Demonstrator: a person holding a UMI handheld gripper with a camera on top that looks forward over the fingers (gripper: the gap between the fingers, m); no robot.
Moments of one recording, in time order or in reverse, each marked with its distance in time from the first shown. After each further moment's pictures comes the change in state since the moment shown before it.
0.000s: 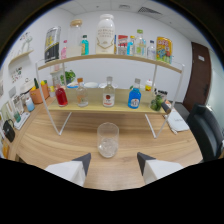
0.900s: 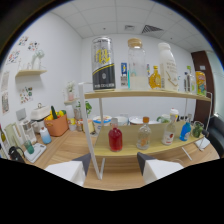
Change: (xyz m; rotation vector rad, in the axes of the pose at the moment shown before) arm -0.192 -0.114 0.042 0.348 -0.095 0.056
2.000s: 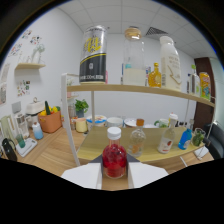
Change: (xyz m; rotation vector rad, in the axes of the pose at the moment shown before) arm 0.033 0.000 0.038 0.009 0.018 -0.075
